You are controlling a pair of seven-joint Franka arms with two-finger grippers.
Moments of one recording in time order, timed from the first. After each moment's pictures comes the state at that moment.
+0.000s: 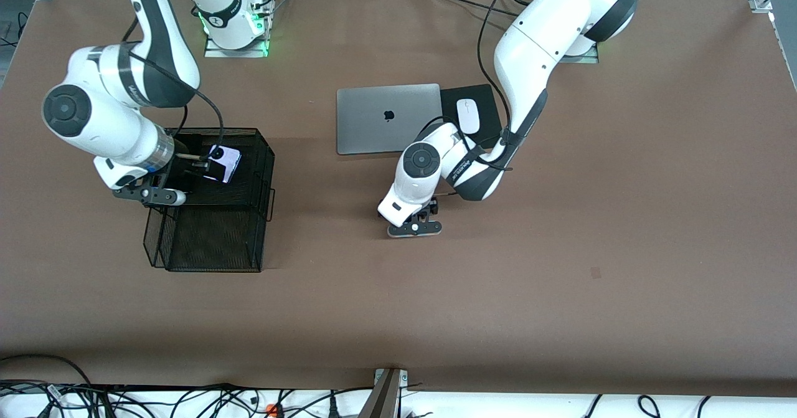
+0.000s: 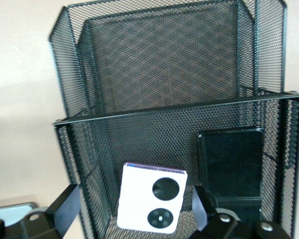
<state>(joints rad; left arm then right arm) -0.52 1.01 -0.23 -1.21 0.19 2.25 -0.88 0.47 0.19 -0.34 -1.92 0.12 2.01 0.19</state>
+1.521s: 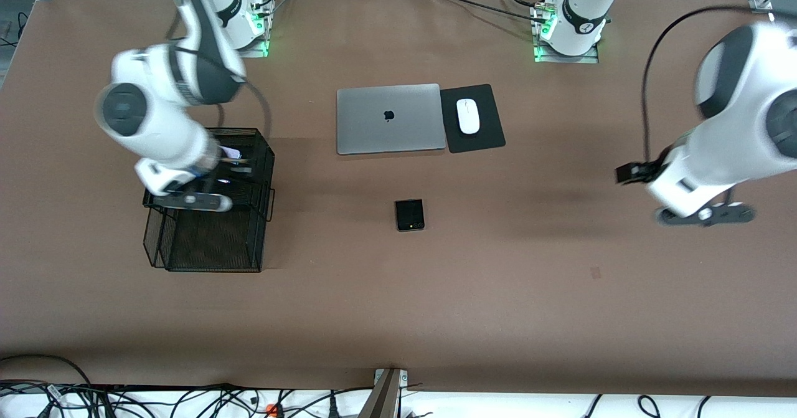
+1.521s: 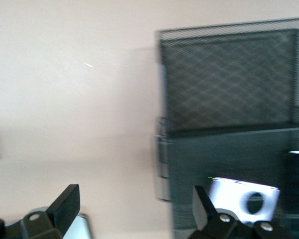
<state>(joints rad) 0.05 0.31 -0.21 -1.36 0.16 1.45 -0.22 0.65 0.33 -0.32 -1.74 0.13 2.05 0.39</state>
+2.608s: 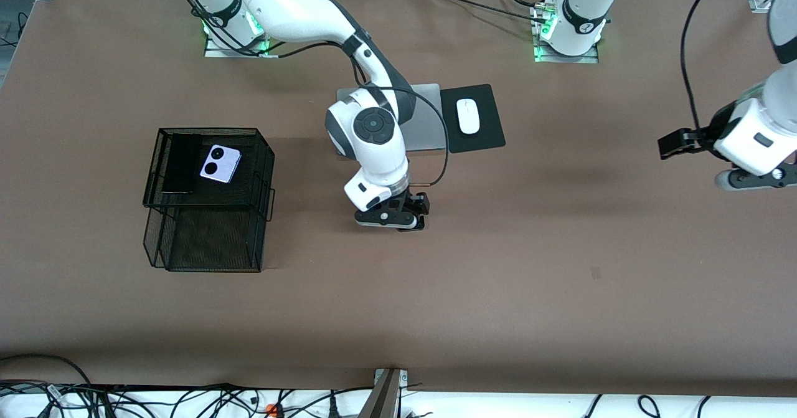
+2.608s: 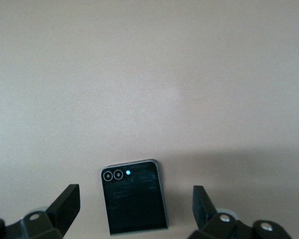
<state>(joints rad) 0.13 0.20 -0.20 -1.43 0.12 1.47 -0.15 0.86 0.92 -0.20 -1.19 0.13 2.34 0.75</state>
